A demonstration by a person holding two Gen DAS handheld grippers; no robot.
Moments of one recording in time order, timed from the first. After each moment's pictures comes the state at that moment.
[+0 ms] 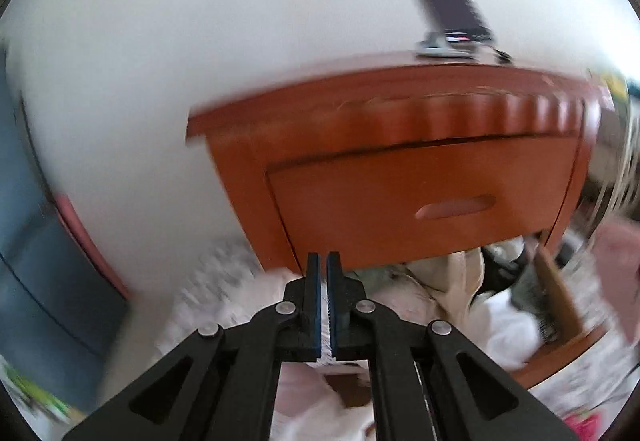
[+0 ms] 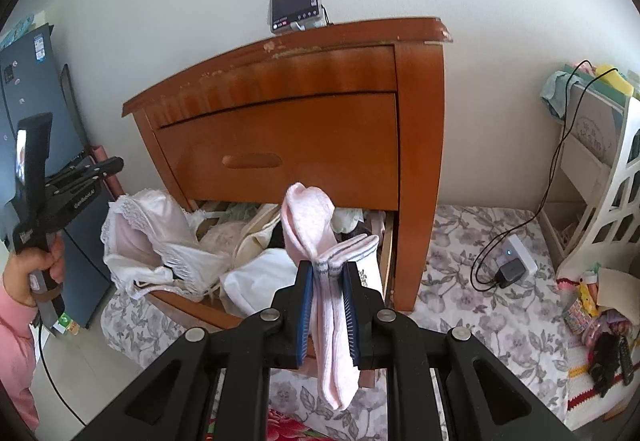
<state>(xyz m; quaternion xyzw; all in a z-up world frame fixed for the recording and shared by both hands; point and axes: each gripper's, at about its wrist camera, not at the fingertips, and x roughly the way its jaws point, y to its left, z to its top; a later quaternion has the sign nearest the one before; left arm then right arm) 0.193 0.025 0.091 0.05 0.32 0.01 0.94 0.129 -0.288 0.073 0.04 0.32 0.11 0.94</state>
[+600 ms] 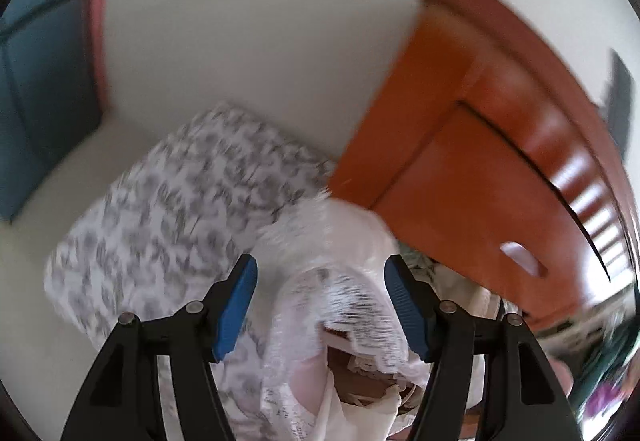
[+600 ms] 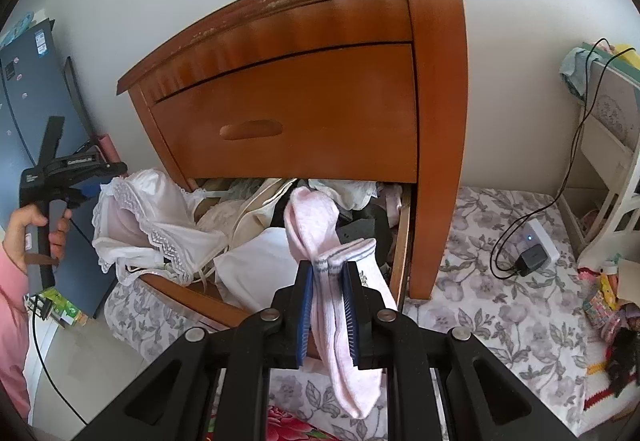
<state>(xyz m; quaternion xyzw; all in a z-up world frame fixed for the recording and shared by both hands) 0.218 0.137 0.035 -0.24 0.44 0.09 0.86 0.150 -0.284 0.037 0.05 0.35 0.14 0.93</state>
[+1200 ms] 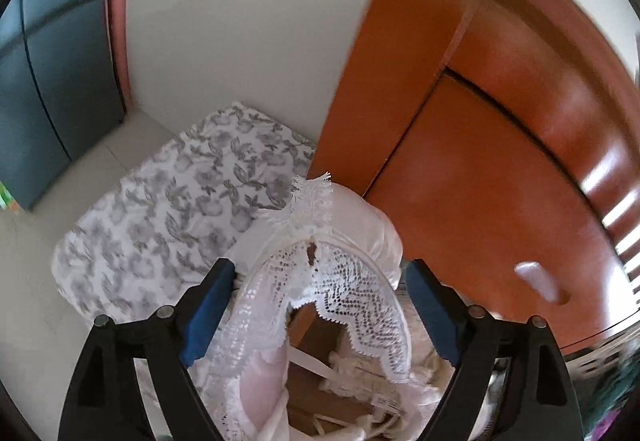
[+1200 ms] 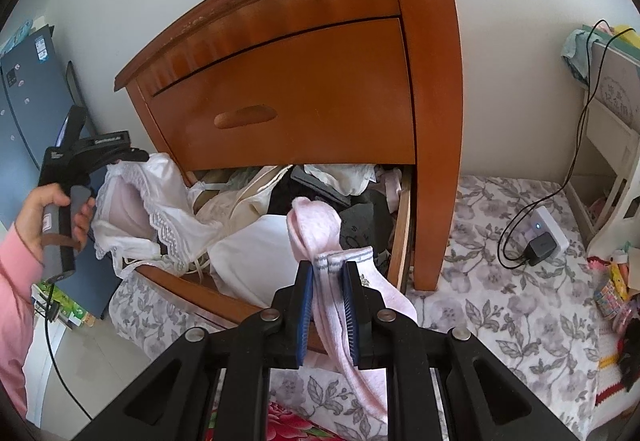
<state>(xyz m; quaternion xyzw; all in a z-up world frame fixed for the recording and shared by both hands) 0.254 0.087 0.028 -0.20 0.44 0.15 0.86 0.151 -0.291 0.019 0.06 0.35 0.14 0.92</state>
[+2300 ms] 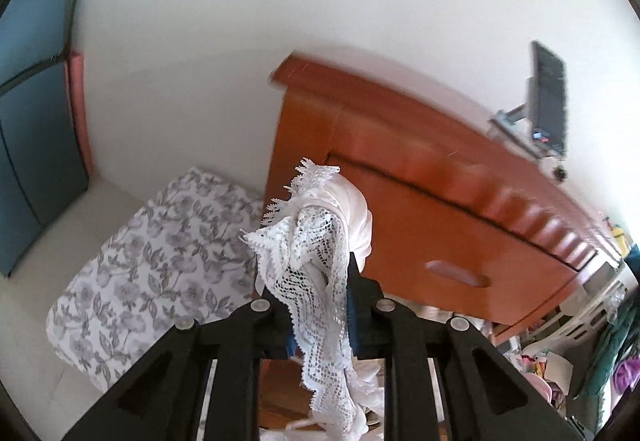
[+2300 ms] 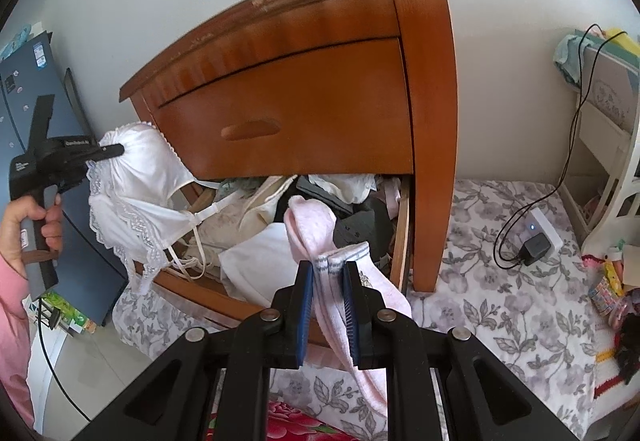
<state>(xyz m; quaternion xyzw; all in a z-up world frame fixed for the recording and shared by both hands) 0.200 0.072 0.104 -0.17 0.34 0.05 0.93 0.138 -0.288 0.039 0.07 0.35 0.13 0.93</state>
